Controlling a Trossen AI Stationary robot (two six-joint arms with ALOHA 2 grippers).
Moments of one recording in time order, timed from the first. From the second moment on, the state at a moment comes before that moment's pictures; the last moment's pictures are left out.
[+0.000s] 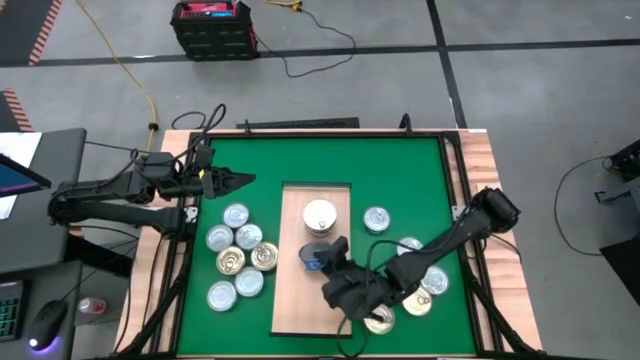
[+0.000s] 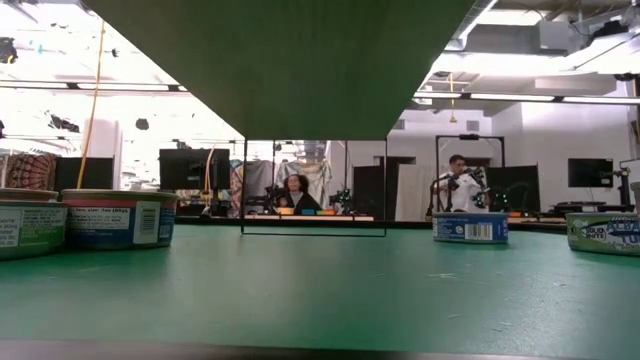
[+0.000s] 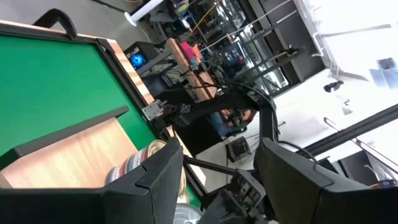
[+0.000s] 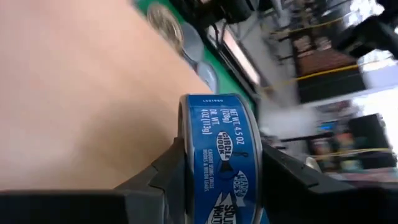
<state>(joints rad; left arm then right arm) 0.05 0.62 0.80 -0.12 -0.12 -0.99 0.56 1.87 1.53 -0.39 0.88 -0.43</state>
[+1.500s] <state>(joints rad) 0.04 0.62 0.80 -0.26 0.14 -1.04 0.48 1.76 1.61 -0.86 0.64 0.11</state>
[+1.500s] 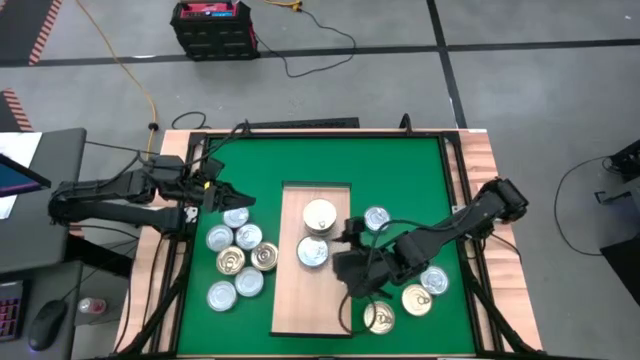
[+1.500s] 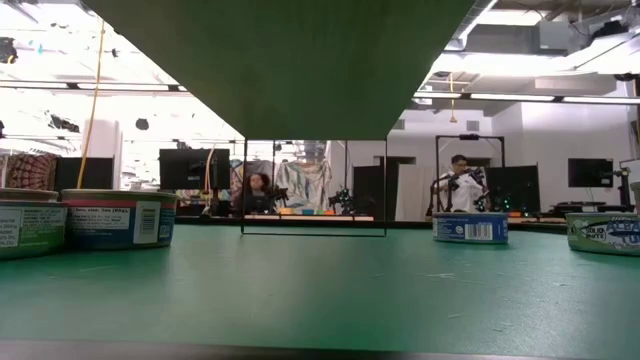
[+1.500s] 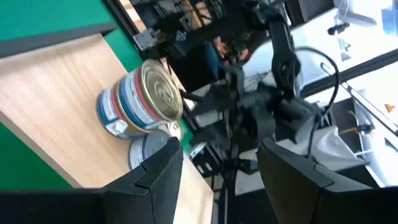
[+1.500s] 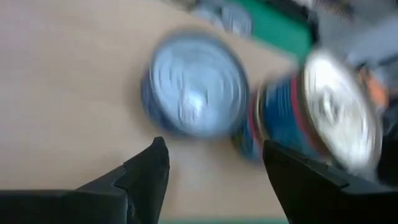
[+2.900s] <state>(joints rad) 0.02 0.62 0.80 -0.33 -0.32 -0.84 -0.48 1.44 0.85 -0.68 -0.28 0.11</state>
